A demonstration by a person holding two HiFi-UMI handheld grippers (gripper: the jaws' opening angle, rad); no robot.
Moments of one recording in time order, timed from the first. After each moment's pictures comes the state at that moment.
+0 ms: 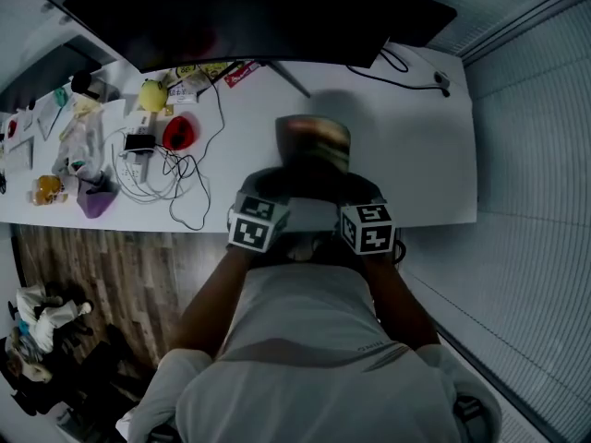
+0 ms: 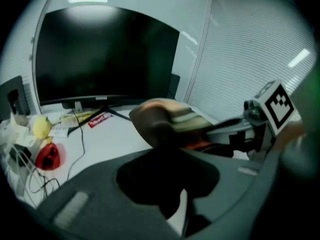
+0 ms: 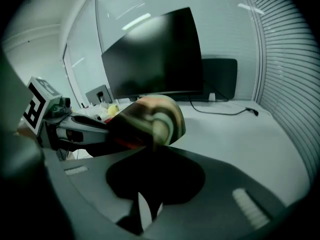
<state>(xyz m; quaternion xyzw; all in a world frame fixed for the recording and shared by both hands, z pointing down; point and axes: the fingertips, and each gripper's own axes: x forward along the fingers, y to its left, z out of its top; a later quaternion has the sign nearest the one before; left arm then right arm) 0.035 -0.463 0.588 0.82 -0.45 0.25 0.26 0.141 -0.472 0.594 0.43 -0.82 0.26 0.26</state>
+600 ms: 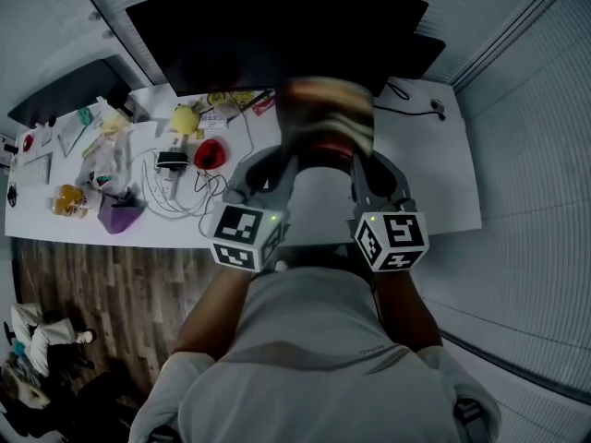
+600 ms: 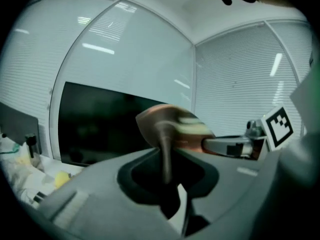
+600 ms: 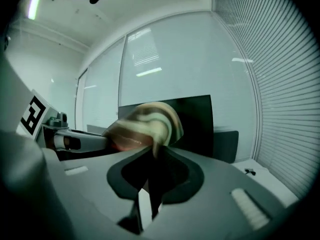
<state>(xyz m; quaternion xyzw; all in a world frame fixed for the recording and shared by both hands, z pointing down) -0.038 -0.448 0.371 0.86 -0.50 0.05 0.09 0.074 -0.462 0.371 0.50 -0.86 0.07 0.06</state>
